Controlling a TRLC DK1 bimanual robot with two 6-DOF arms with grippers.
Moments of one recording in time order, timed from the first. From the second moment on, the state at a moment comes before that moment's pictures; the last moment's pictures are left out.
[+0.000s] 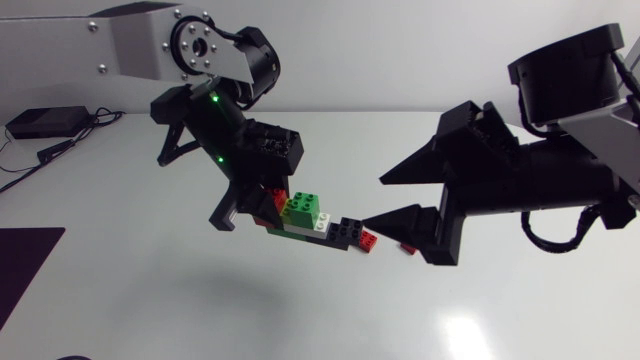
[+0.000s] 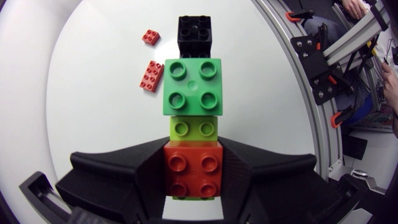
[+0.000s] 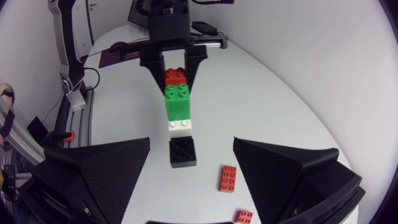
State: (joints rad) left arm -0.55 1.75 1.57 -1.16 0.28 1.31; right arm 0.46 1.08 0.92 -0.47 -0.50 -0.49
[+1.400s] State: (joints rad) left arm -0.59 1.78 1.69 -1.32 0.29 1.33; right arm 0.54 1.17 0.81 -0.38 -0.49 -0.49
